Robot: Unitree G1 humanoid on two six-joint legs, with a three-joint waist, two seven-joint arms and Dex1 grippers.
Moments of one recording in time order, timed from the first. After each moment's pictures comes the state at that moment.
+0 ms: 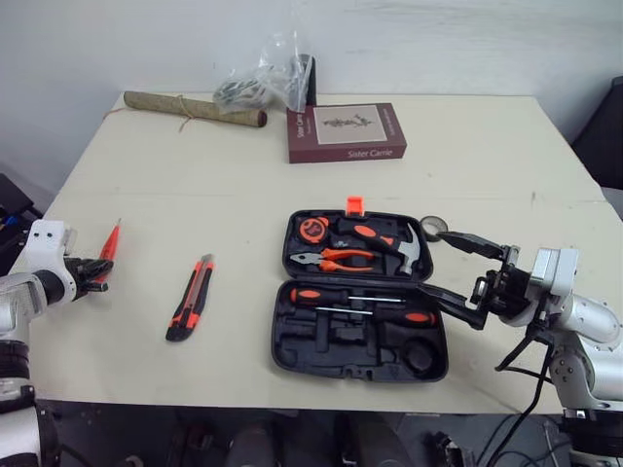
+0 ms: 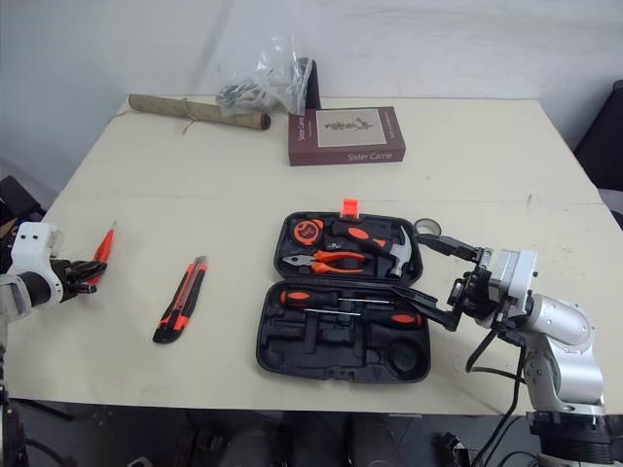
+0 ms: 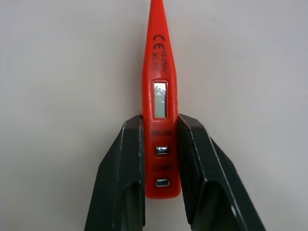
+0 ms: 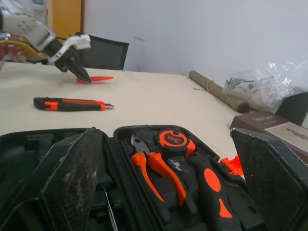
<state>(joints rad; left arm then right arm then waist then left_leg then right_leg) -0.38 0.91 0.36 0.44 -0.32 0.55 -0.65 -0.11 -0.61 -0.25 -0.11 0.62 -0.10 1.19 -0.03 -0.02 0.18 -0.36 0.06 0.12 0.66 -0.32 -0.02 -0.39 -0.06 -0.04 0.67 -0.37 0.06</state>
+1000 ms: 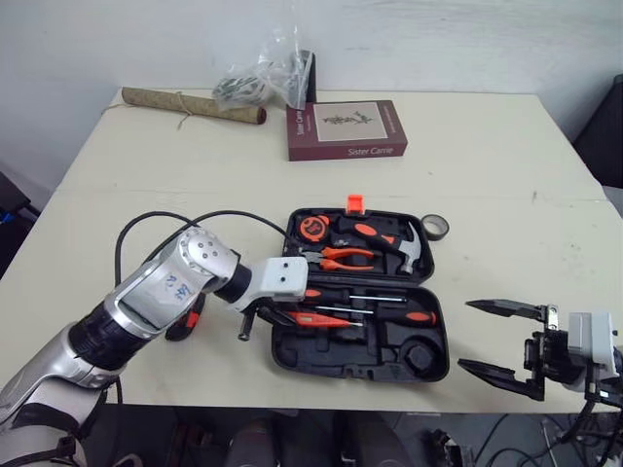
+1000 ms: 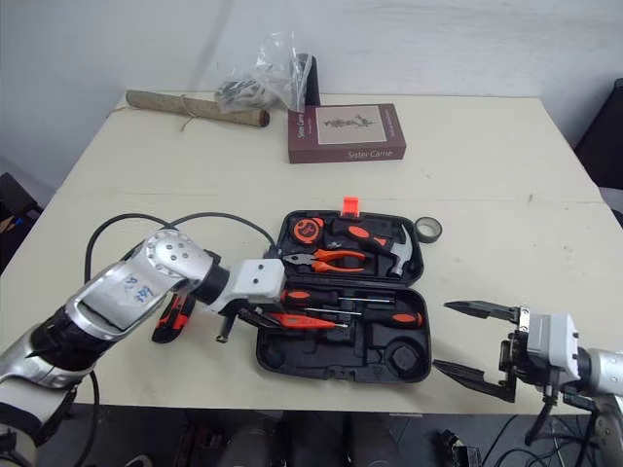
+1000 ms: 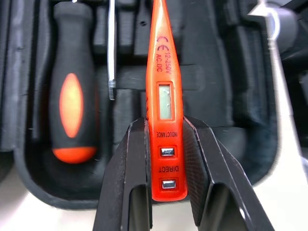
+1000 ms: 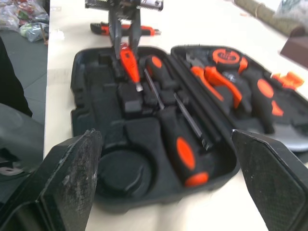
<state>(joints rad) -0.76 0.78 -0.57 -0.31 -0.17 0.78 -1.16 0.26 -0.76 -0.40 -0.15 0.62 -0.15 1.41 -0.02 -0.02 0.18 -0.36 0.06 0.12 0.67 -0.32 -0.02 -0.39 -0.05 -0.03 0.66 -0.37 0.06</state>
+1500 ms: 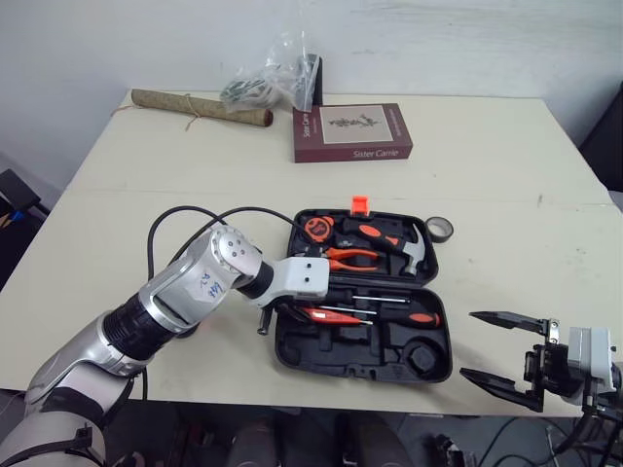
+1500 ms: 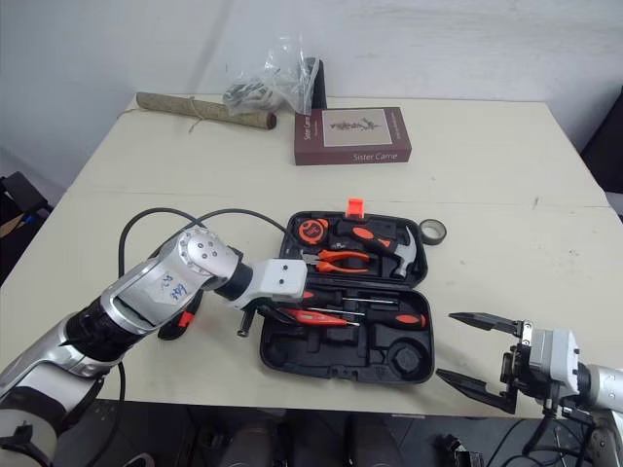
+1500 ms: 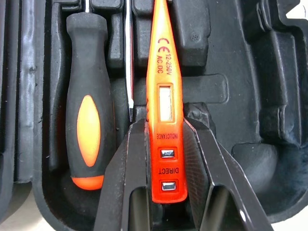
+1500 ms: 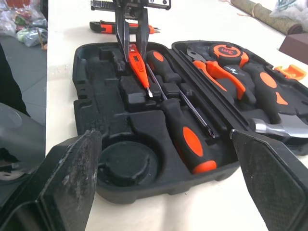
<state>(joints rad) -0.82 0.71 -0.64 -0.30 -0.07 0.86 -1.15 0.29 -0.71 -0.40 -0.09 0.60 -0.23 1.43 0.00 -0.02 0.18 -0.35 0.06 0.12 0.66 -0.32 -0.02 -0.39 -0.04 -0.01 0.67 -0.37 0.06</state>
